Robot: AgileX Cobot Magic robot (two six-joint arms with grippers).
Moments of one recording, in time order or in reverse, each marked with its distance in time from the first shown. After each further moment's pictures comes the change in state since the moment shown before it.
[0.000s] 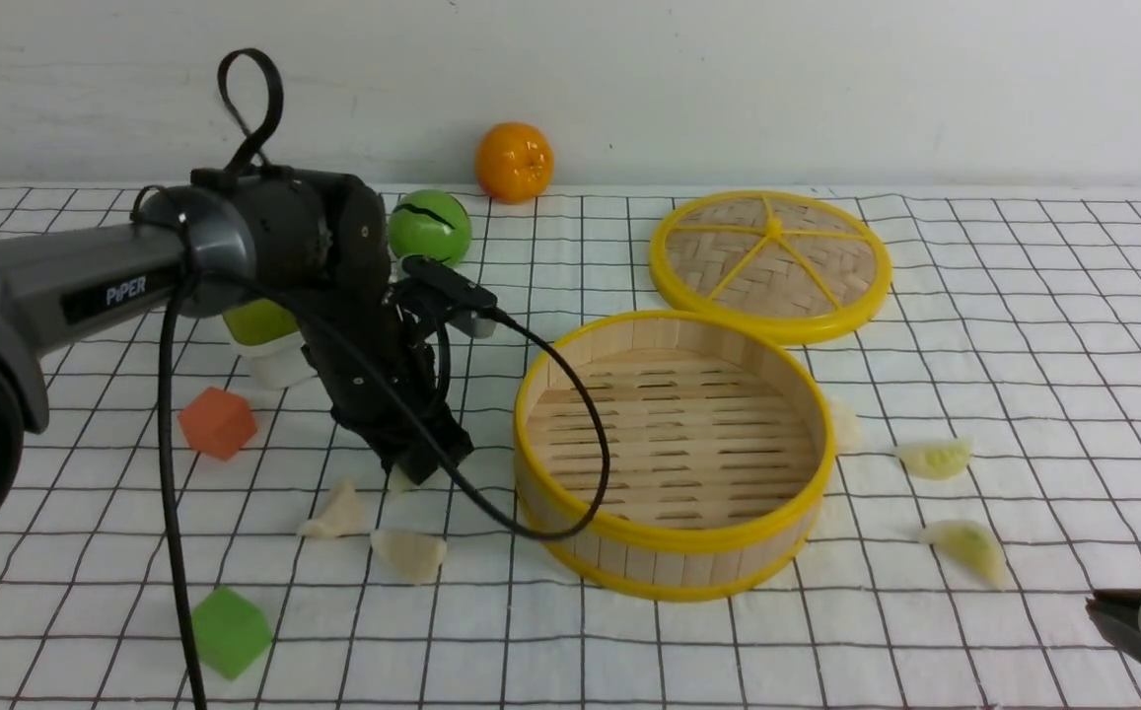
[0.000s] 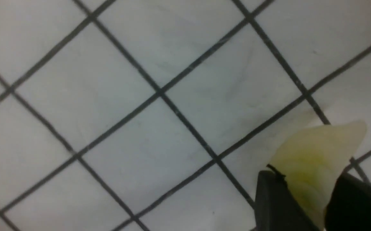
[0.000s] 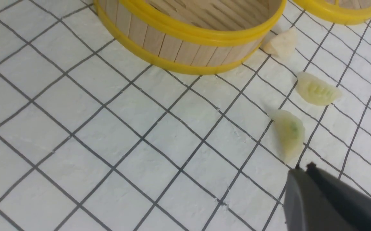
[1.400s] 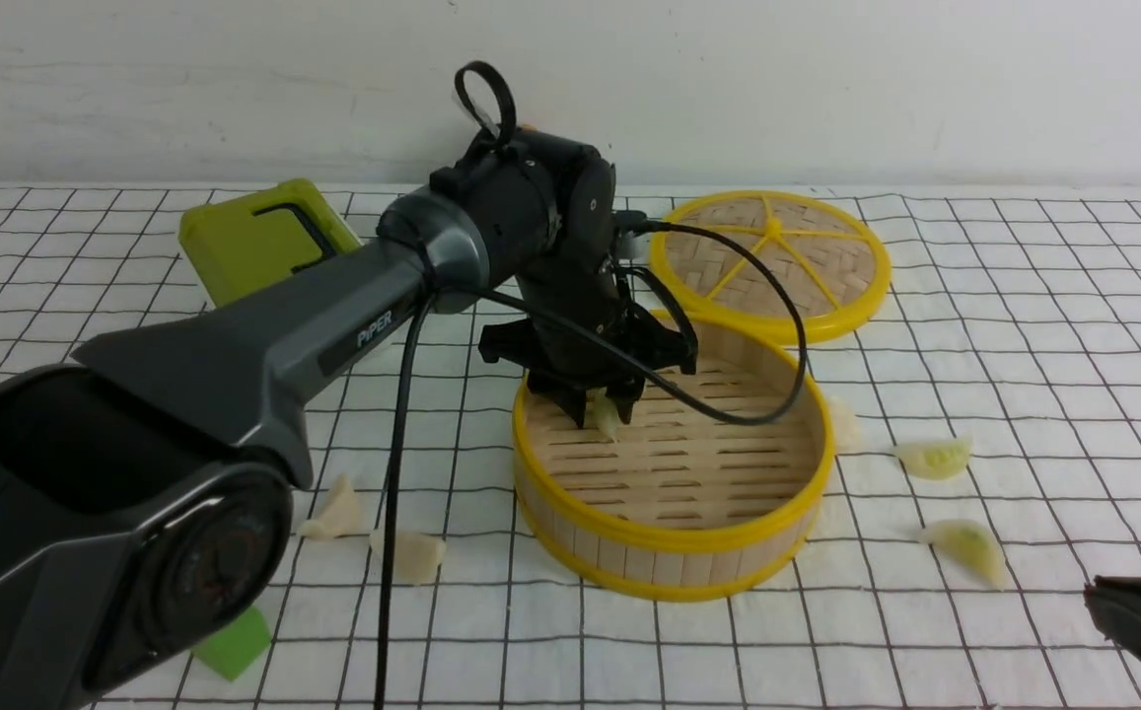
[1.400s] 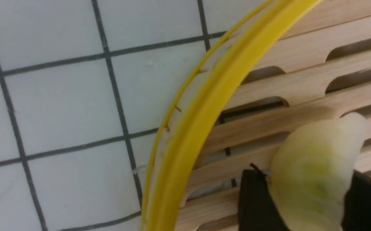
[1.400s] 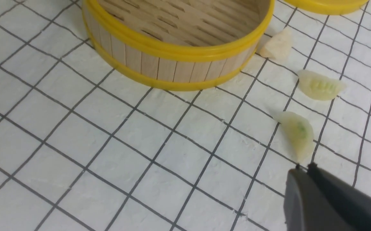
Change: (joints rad) right arm 0.000 0.000 0.000 0.000 -0.025 0.204; left arm -0.231 0.248 -0.527 0.039 0.135 -0.708
